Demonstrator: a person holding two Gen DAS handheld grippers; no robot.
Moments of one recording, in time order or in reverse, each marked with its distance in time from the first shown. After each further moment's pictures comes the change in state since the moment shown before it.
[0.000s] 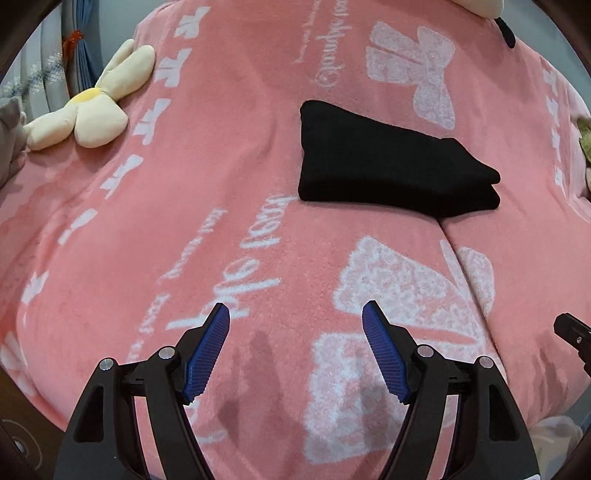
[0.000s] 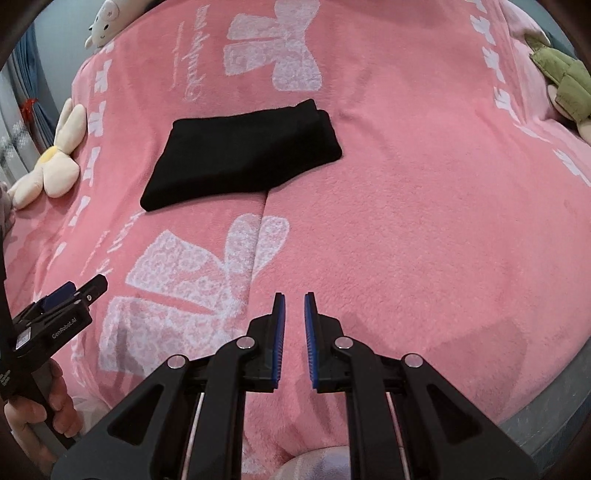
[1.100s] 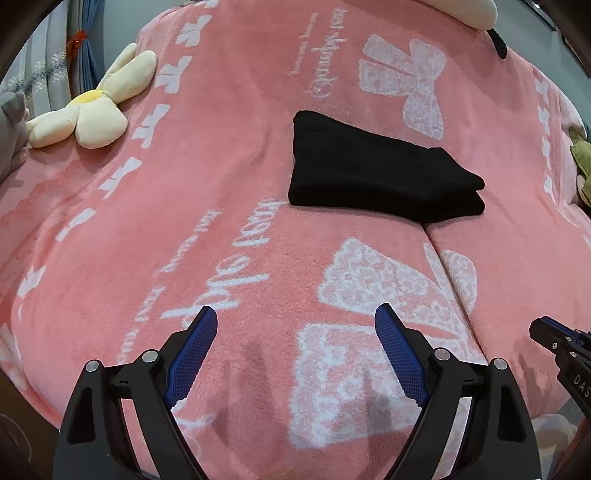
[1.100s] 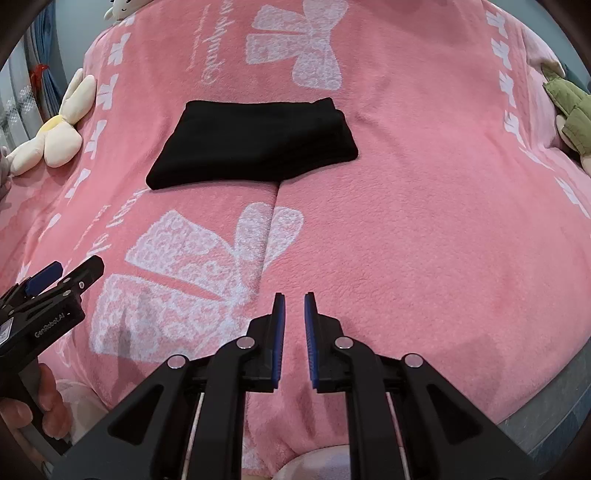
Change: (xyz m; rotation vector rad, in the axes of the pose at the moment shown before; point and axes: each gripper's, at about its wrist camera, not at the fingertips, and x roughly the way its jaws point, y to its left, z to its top) left arm -0.016 -0.003 -0.010 -0.009 -0.051 -0.035; right arm -0.002 0.021 -0.007 -0.094 0.003 -0.047
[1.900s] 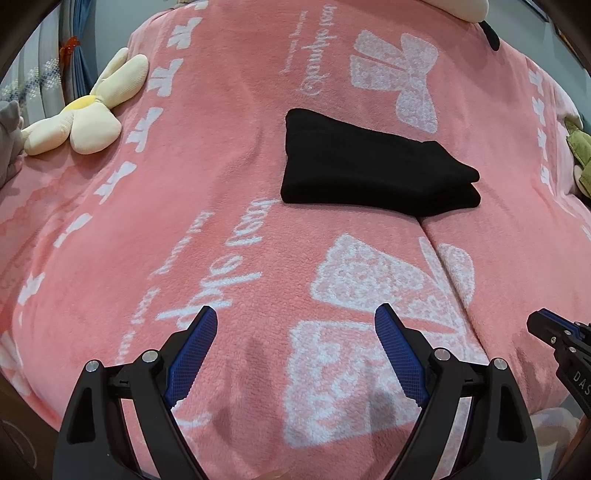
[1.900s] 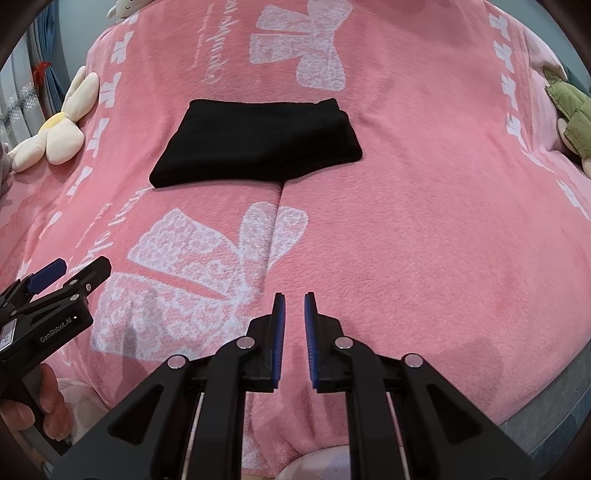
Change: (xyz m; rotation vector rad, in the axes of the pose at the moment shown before) left arm 0.000 -0.006 -0.001 0.030 0.009 -0.002; right arm 0.001 0.003 0.000 -0.012 0.000 0.001
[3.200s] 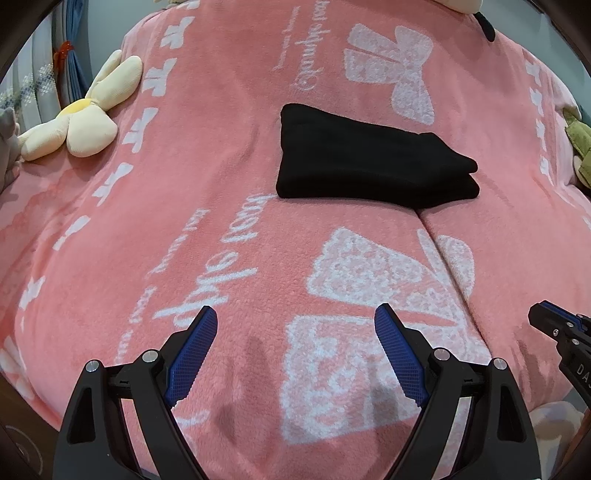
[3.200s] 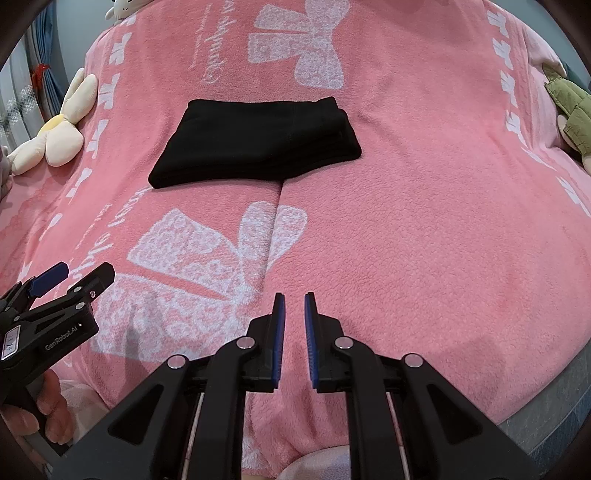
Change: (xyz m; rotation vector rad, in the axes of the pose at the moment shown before) left arm 0.001 0.000 -0.002 0.020 0.016 -0.001; right arm 0.001 -0.002 0.001 -0.001 0.002 0.008
